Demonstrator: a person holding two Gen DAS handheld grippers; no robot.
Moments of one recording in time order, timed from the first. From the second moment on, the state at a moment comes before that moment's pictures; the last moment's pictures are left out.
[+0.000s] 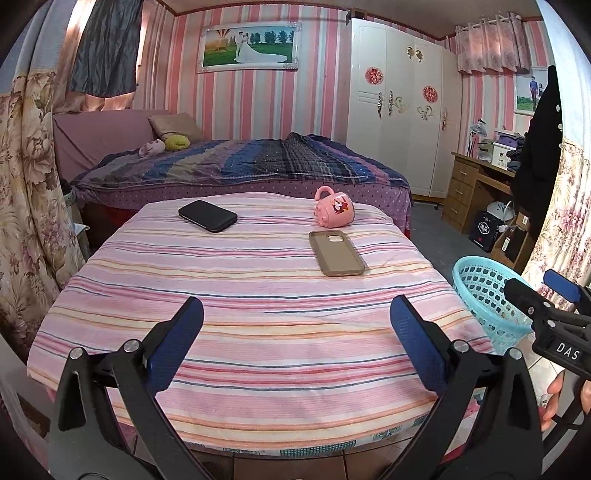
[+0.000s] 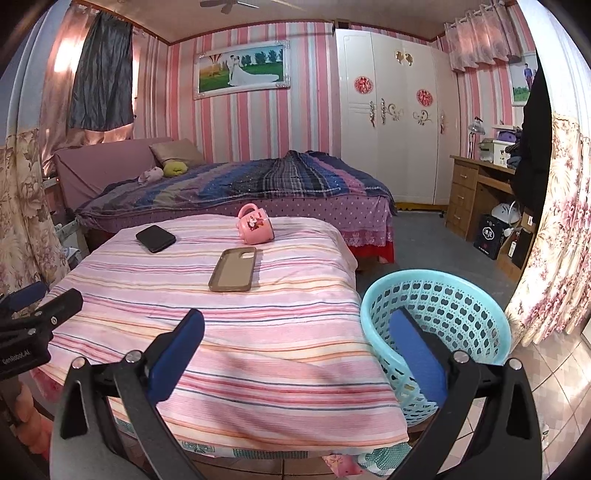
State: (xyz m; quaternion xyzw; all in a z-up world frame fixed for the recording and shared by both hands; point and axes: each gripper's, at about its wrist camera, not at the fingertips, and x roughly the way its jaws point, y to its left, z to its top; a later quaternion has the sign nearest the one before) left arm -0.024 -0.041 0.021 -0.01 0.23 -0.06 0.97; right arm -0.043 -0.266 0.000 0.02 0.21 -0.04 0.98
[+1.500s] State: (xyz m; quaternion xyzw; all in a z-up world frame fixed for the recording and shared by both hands) left arm -0.030 -0.026 0.025 -0.01 0.22 -0.05 0.97; right arm -0.051 -0.257 0.009 0.01 0.19 -0.04 0.98
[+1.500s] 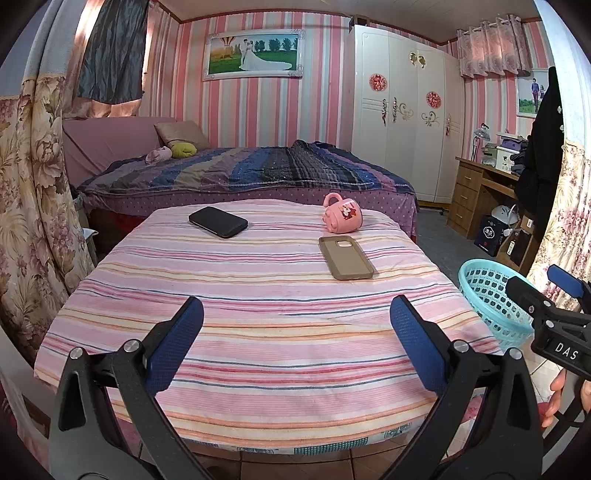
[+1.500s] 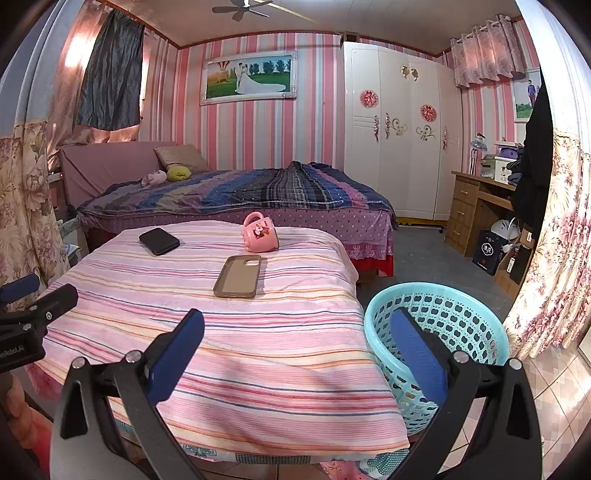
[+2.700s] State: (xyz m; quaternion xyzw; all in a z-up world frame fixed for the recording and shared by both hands) left arm -0.033 -0.024 0.024 0.00 0.21 -0.05 0.98; right arm -0.052 -0.255 0.009 0.00 0.18 -0.04 0.98
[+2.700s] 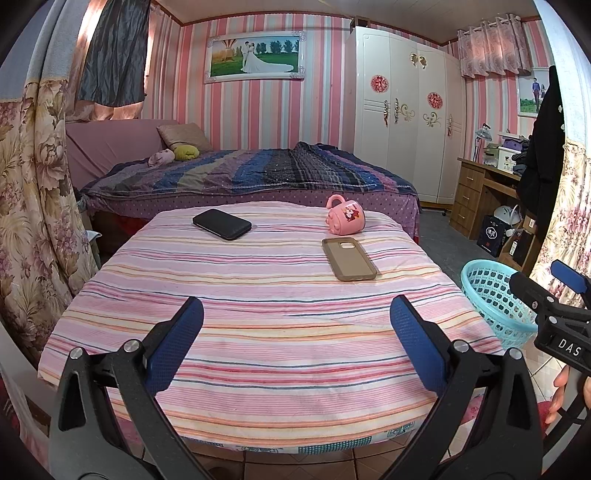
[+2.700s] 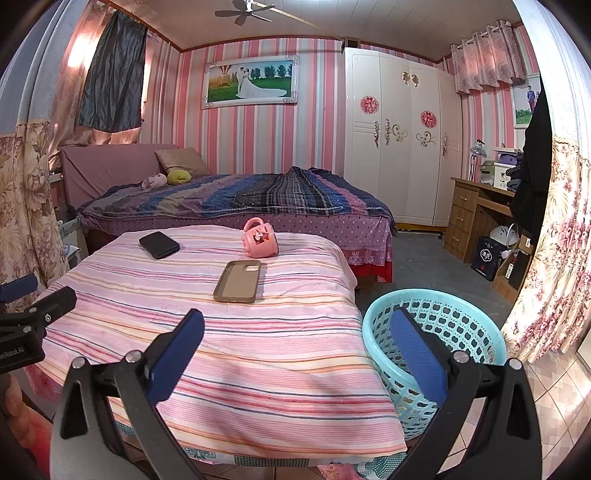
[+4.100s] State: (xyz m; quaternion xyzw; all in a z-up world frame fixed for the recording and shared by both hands) left arm -0.032 -0.012 0.023 0.00 0.21 -0.04 0.98; right arm -0.051 -0.252 0.013 0.00 0.18 -0.04 0.98
